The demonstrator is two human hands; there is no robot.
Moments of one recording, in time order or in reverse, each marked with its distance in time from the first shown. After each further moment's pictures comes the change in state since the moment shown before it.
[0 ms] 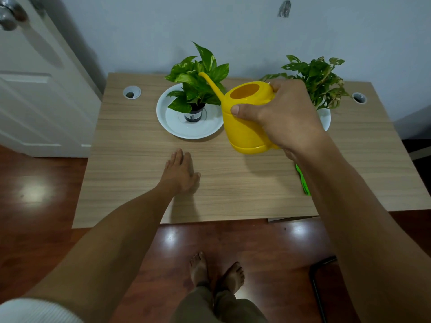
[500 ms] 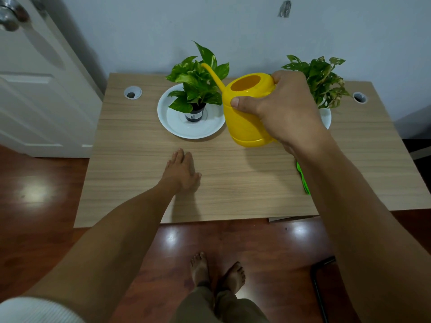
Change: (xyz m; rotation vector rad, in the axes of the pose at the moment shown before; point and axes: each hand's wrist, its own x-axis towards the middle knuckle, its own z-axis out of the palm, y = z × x) left_hand 0.001 0.000 -0.004 0.000 -0.018 0.001; right_hand 0.006 -0.005 0.003 -0.044 0.090 0.038
